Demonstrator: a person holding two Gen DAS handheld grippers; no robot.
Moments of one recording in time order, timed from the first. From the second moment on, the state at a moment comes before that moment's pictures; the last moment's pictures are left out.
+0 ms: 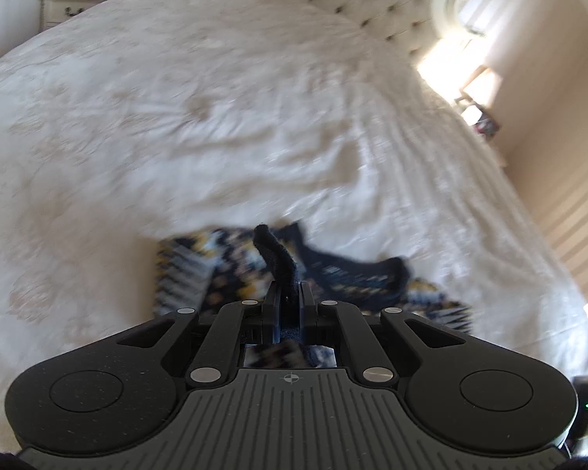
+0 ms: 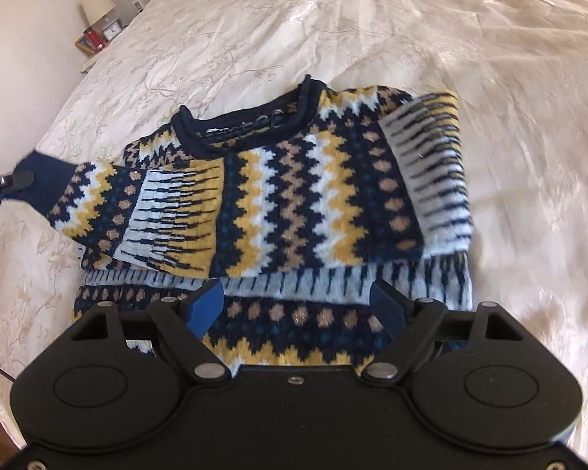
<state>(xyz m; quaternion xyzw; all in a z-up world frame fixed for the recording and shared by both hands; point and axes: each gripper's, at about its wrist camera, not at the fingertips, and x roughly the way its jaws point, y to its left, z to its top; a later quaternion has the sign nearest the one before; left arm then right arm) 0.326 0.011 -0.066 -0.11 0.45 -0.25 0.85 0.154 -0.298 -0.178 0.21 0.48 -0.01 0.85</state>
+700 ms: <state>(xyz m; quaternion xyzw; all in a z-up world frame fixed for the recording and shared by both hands) 0.310 -0.206 0.123 -0.15 0.32 -0.56 0.75 0.182 -0.282 -0.190 0.18 0.42 -0.02 0.89</state>
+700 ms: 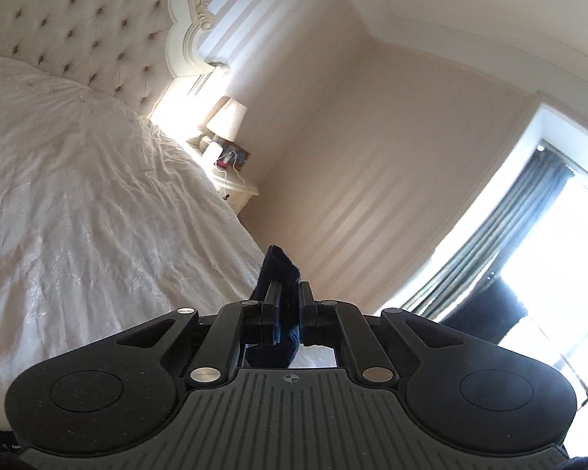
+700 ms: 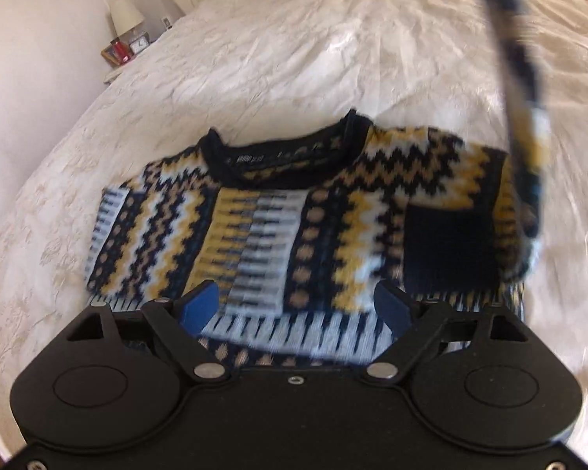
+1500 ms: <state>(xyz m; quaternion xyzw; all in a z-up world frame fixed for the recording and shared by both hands) 0.334 -0.057 -0.106 -0.05 0.53 -0.25 0.81 0.178 -0.336 -0.164 0.15 0.44 -0.07 0.88</state>
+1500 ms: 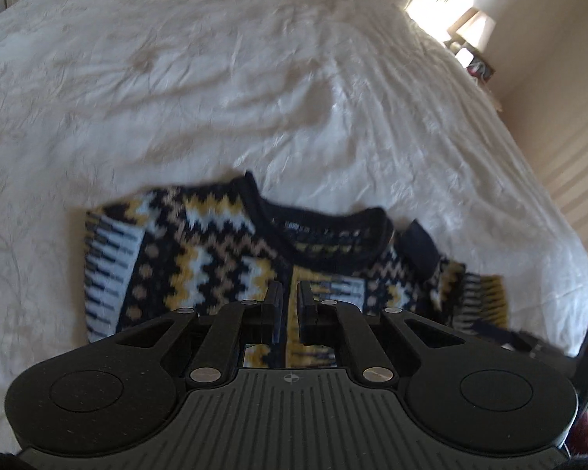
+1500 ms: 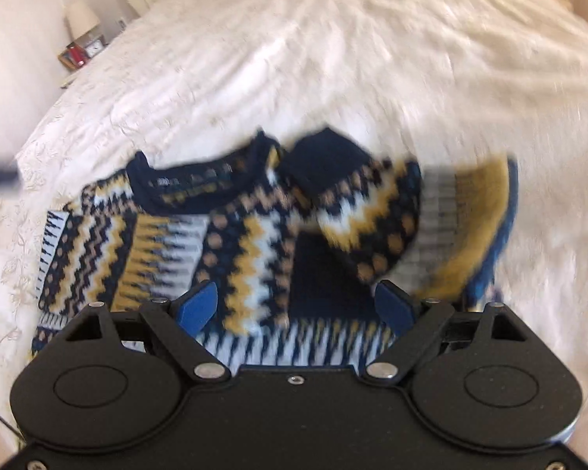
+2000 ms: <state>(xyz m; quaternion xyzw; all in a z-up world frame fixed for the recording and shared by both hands) 0.314 -0.045 -0.133 -0.04 0.55 -0.25 0.80 0.237 -0.347 -0.198 0.06 0.48 -0.11 0.87</state>
